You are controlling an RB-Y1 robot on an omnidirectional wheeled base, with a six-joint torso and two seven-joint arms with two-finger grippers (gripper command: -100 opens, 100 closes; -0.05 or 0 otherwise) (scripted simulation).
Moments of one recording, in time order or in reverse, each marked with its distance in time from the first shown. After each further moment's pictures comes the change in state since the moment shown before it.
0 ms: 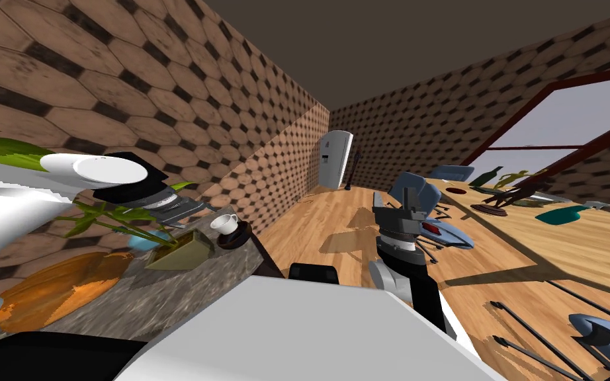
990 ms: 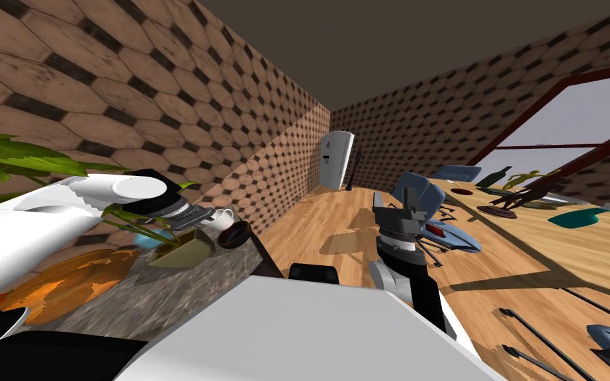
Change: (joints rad) left arm 0.009 -0.107 -0.069 -0.053 -0.090 -0.069 -0.020; right arm 0.000 0.000 0.000 0.000 0.000 0.000 0.000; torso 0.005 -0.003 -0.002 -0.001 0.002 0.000
